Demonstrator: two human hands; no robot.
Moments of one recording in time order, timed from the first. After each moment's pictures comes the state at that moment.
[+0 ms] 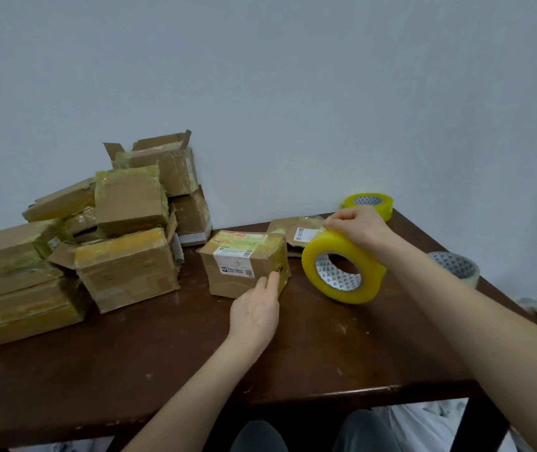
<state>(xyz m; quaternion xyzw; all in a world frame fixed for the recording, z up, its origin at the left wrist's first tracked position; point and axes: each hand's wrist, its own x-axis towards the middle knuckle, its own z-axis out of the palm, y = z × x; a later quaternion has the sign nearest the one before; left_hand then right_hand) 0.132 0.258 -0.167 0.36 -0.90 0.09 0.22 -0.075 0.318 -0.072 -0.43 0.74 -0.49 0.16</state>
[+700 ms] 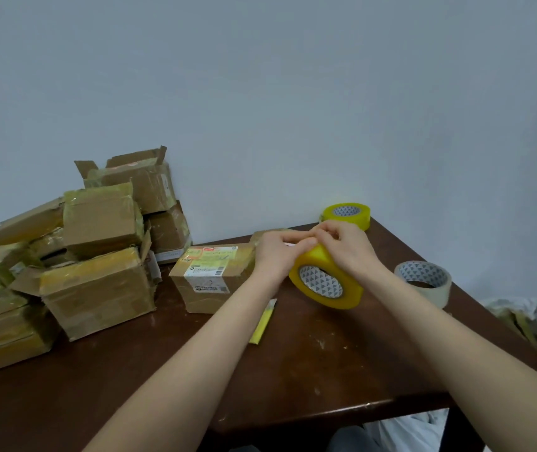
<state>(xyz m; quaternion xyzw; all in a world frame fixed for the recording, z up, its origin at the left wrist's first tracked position) 0.038 0.253 -0.081 0.31 -0.77 -0.45 0.34 -0.080 0.335 -0.085 -0.47 0.74 -0.48 0.04</state>
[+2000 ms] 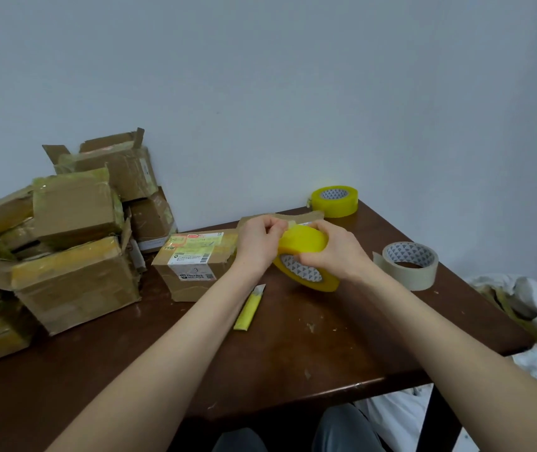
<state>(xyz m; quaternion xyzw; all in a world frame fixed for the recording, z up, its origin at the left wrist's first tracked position) 0.039 0.249 -0.085 0.33 -0.79 -0.36 0.38 -0.075 0.347 -0.109 -0.48 0.76 -0.42 0.09</state>
